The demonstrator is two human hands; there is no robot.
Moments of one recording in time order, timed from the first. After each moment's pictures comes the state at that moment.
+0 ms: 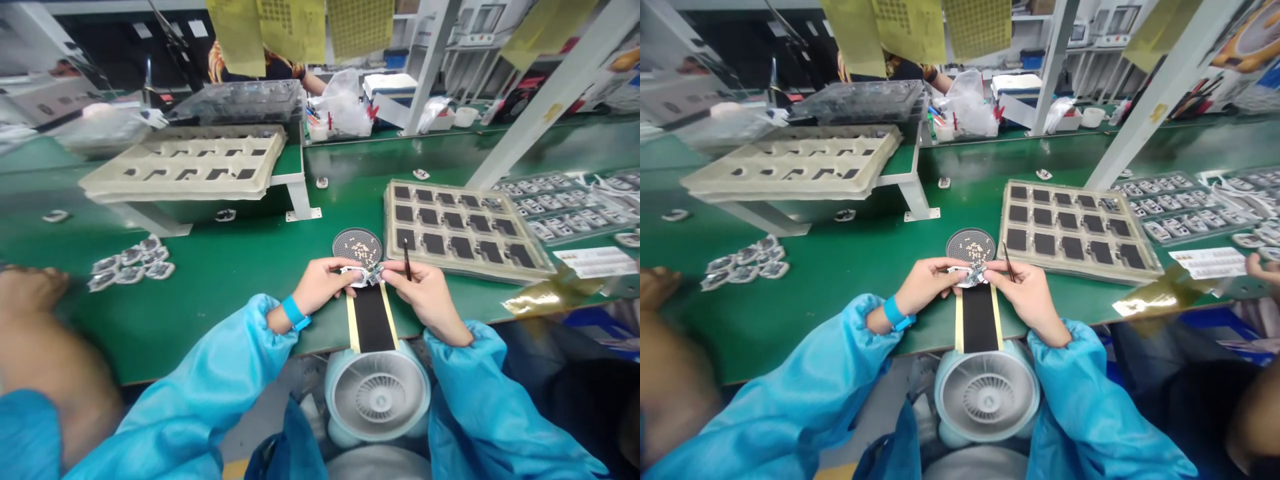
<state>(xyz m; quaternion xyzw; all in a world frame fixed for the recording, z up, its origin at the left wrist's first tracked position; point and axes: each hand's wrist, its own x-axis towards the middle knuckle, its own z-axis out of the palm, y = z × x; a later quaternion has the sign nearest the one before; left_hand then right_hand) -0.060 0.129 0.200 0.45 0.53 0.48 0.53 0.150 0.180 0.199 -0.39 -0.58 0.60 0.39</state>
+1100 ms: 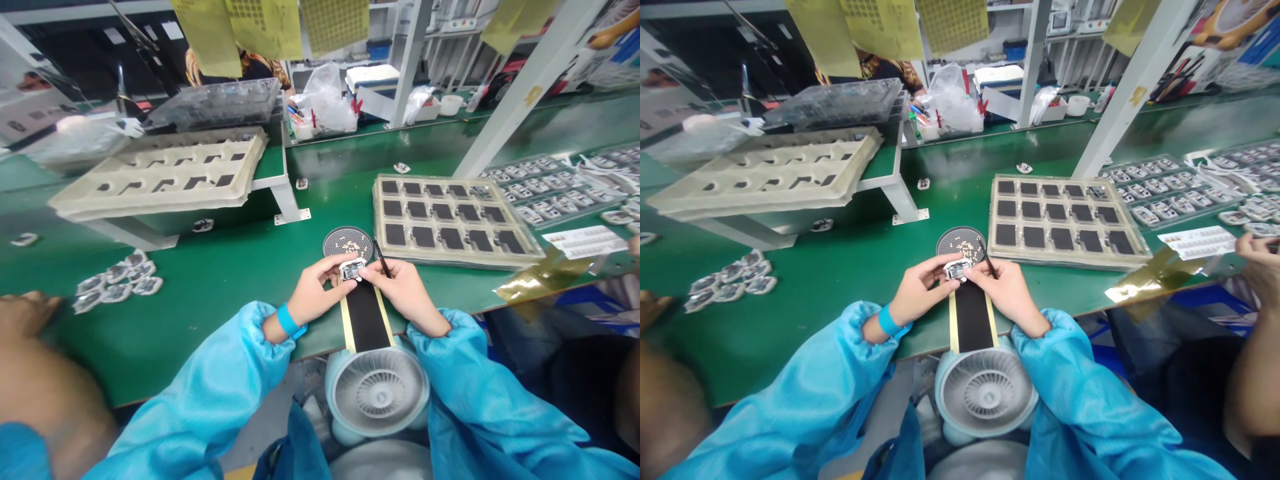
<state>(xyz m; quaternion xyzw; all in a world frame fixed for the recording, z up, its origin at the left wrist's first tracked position) -0.058 0.123 0.194 0.56 0.49 0.51 0.44 0.134 0.181 0.187 -0.42 -0.59 0.60 0.36</state>
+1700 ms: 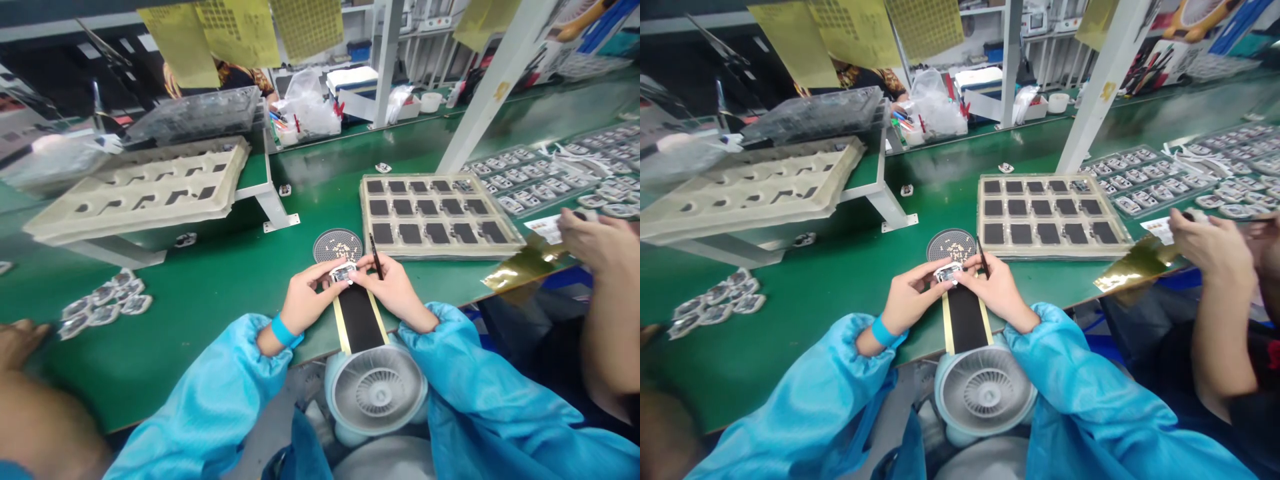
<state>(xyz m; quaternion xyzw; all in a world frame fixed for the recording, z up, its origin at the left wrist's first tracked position) -0.055 0.122 0.187 0.59 0.53 0.50 0.35 0.132 0.180 0.185 -0.40 -0.58 0.58 0.41</state>
